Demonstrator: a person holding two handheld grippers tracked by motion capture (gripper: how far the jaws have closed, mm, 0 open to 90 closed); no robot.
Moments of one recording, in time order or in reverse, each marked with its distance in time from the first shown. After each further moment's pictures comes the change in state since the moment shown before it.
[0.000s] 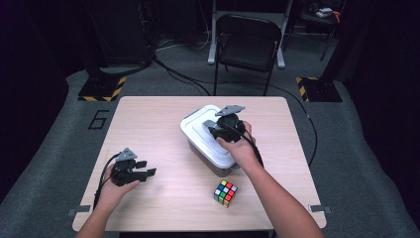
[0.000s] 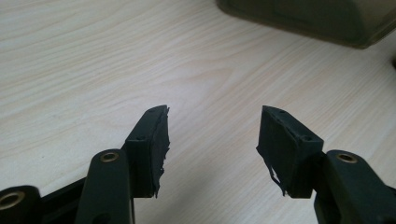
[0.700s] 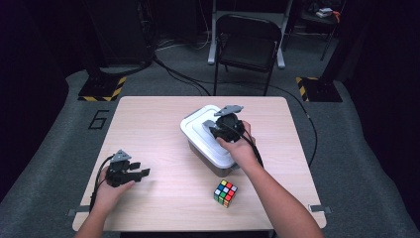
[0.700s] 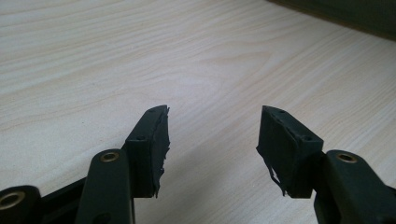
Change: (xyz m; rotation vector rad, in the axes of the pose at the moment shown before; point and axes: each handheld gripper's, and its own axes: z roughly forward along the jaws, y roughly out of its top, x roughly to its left) left arm 0.018 -0.014 -0.001 0.011 0.051 -0.062; right arm 0.001 0.002 0.001 0.018 -0.023 -0.007
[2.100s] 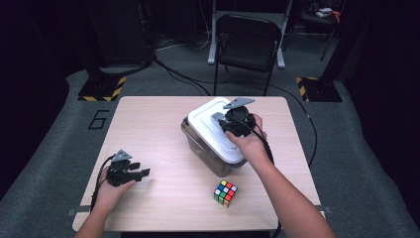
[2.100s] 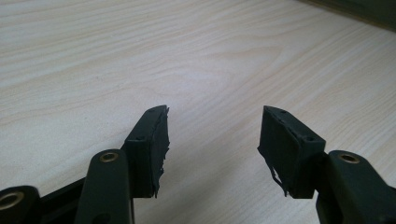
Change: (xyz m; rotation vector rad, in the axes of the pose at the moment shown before) left arm 0.003 -0.001 0.006 0.015 0.014 -0.008; right arm -0.012 0.015 -0.044 -0.011 -0.073 -0.007
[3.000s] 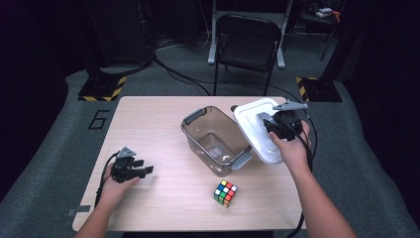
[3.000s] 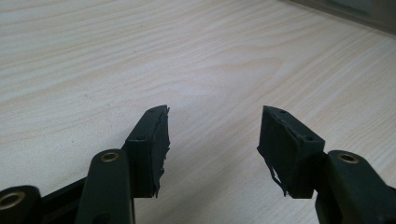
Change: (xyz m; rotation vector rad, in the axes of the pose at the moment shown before) left arm -0.001 0.009 0.012 0.007 -0.008 0.002; right arm -0.084 -0.062 -0.058 0.014 -0.210 0.163
